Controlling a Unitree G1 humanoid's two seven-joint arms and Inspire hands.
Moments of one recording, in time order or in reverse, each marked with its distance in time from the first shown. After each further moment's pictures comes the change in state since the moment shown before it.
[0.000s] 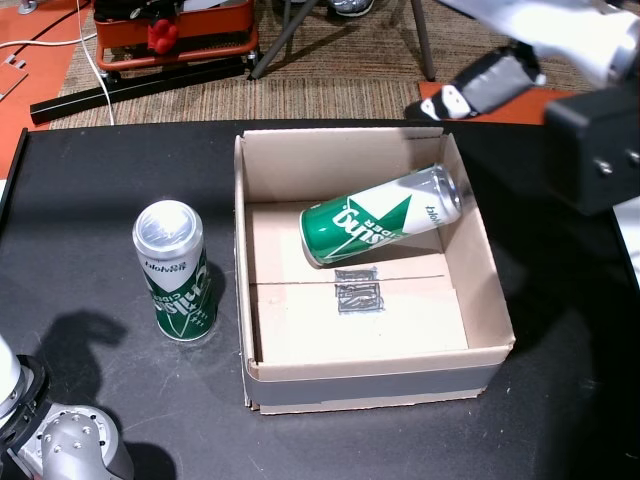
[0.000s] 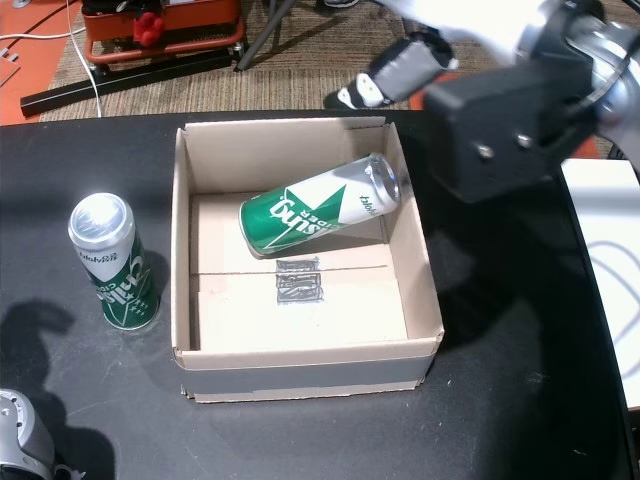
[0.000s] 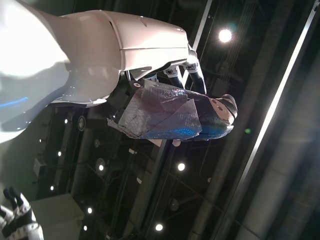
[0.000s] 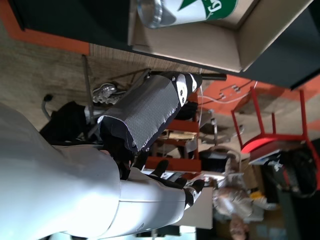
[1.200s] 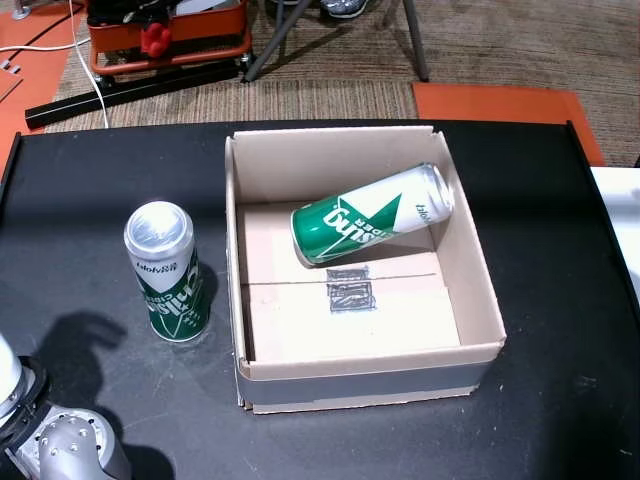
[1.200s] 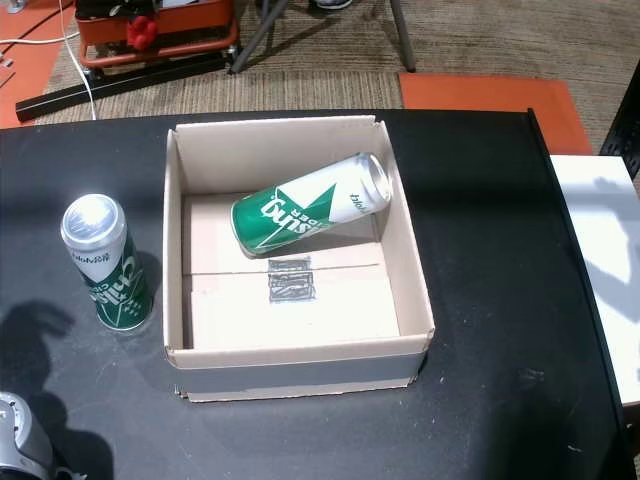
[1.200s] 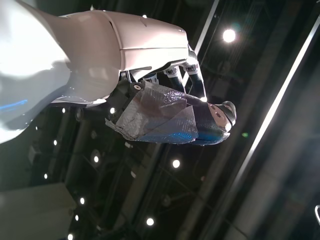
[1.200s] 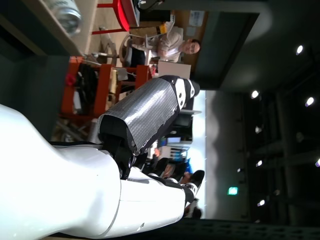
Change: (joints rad) left arm 0.006 0.000 0.017 0.003 0.021 0.041 0.024; right arm 0.531 0.128 -0.954 0.055 1.131 0.158 0.765
